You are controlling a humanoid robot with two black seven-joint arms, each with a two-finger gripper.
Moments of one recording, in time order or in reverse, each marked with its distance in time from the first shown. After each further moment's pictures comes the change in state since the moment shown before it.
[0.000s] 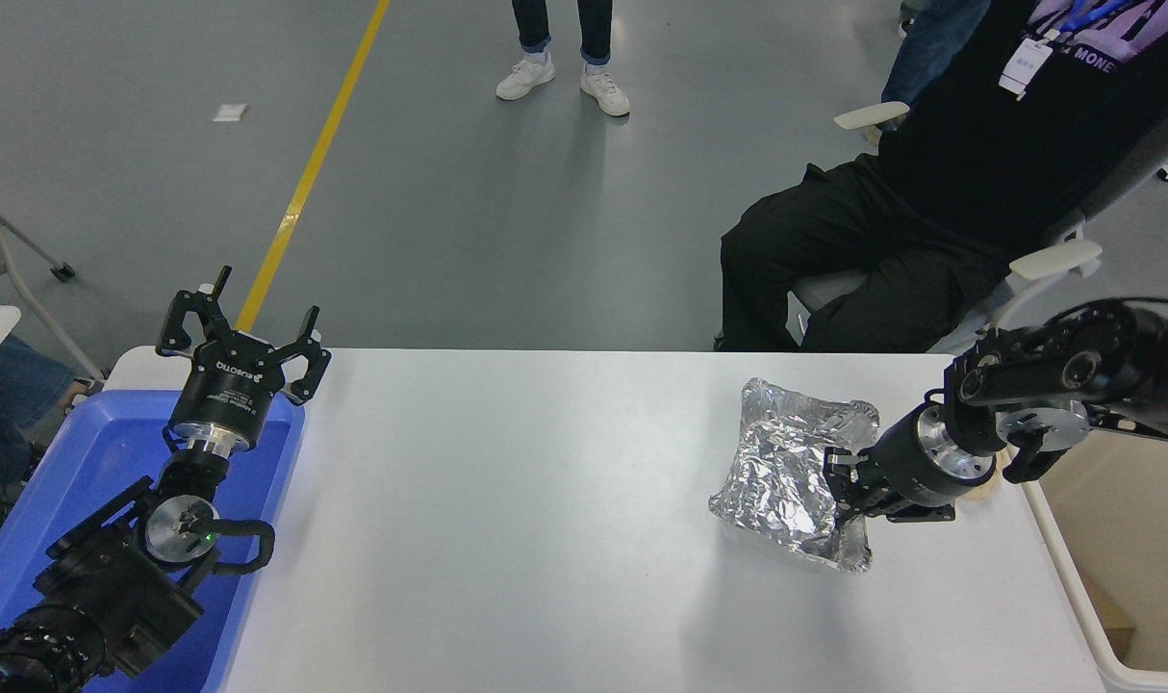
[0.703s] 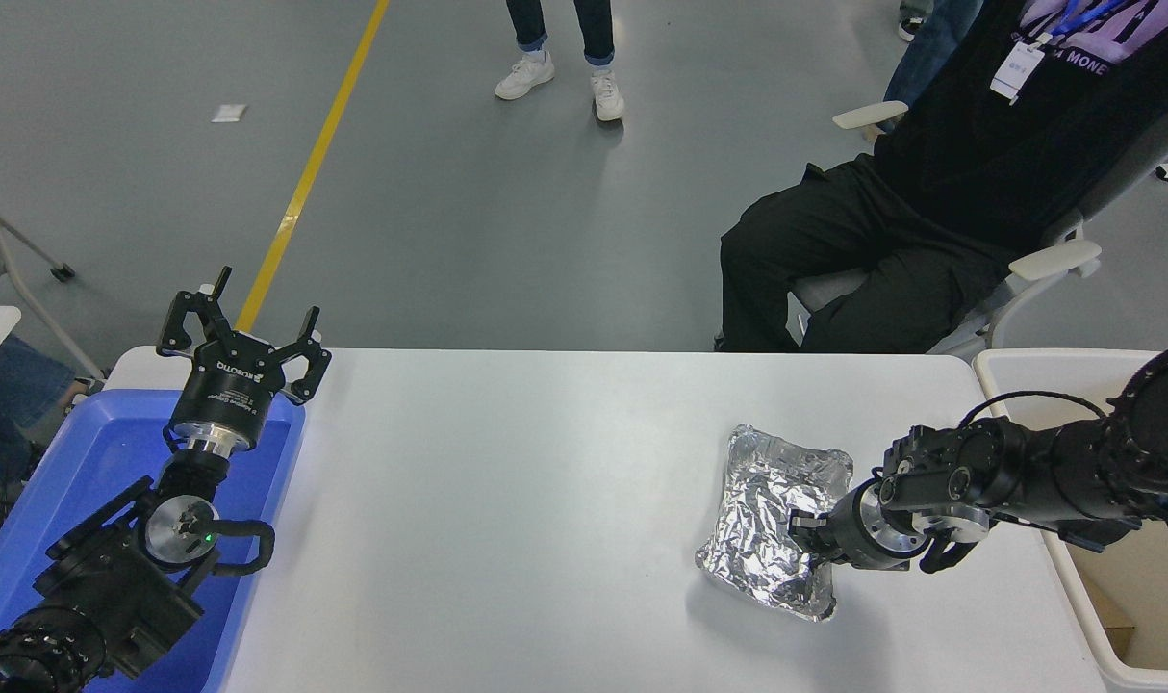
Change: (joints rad) left arm 0.000 0.000 0.000 0.000 0.000 0.000 -0.002; right arm -0.399 0.203 0.039 -0.273 -0.006 -0.313 -0.004
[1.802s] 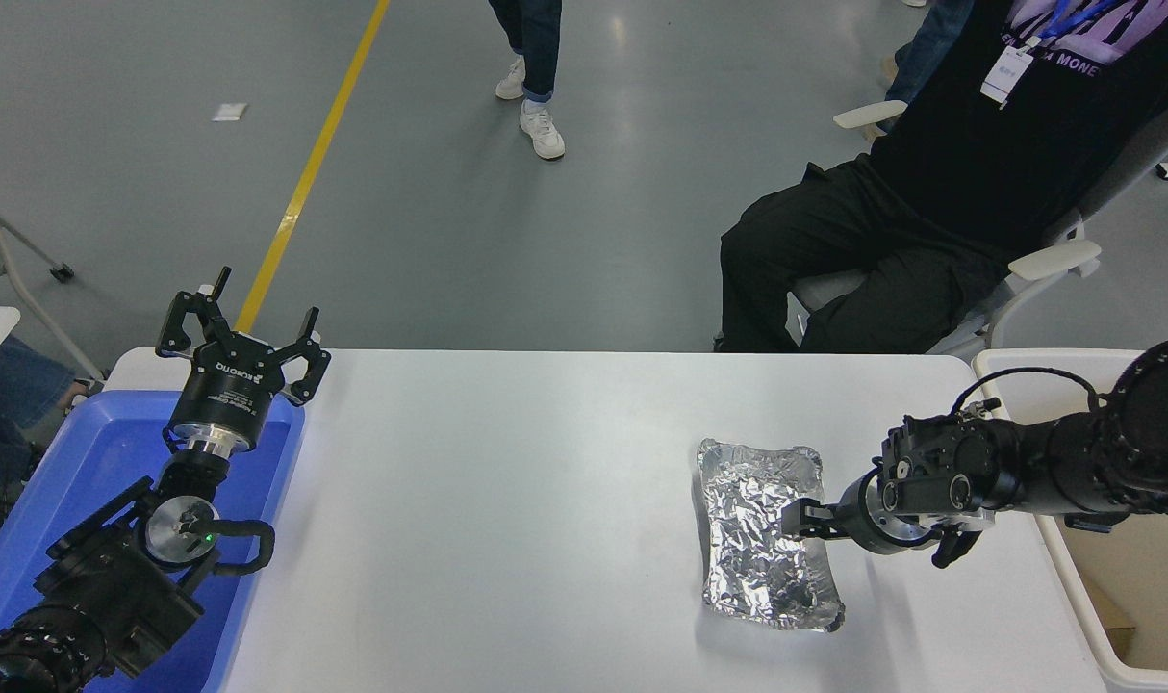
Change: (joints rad) left arm 0.000 0.000 0.000 0.001 0.000 0.000 0.000; right arm -0.060 0.057 -0.023 -0.077 -0.147 -0.045 -0.008
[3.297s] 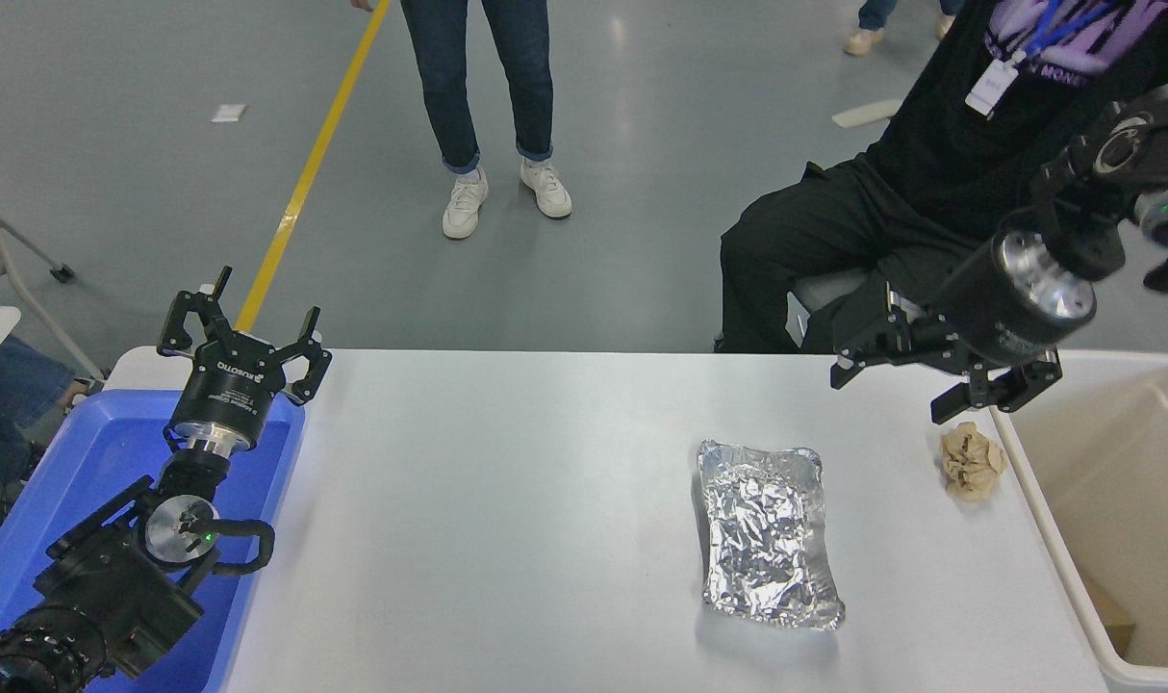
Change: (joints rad) left arm 0.000 0.000 0.000 -0.001 0.002 0.000 0.001; right arm 0.680 -0.276 -0.117 0.398 0.215 0.365 0.007
